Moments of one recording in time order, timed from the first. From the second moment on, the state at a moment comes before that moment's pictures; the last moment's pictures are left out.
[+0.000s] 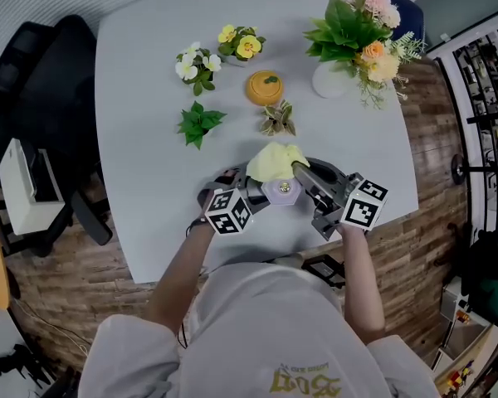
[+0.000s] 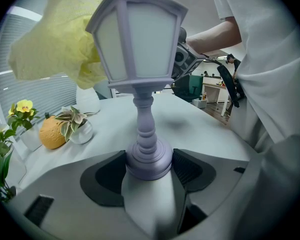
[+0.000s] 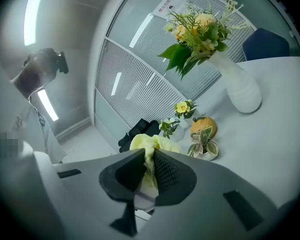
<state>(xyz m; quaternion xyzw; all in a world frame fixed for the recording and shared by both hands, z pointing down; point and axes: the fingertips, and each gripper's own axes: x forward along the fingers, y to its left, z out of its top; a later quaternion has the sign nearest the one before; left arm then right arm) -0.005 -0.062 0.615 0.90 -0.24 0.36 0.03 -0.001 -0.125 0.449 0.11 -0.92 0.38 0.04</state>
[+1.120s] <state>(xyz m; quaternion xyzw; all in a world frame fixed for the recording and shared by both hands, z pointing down) -0.006 -0.060 0.615 0.90 -0.24 0.36 0.03 0.015 -0.104 0.483 0.07 -0.88 0.47 0.05</state>
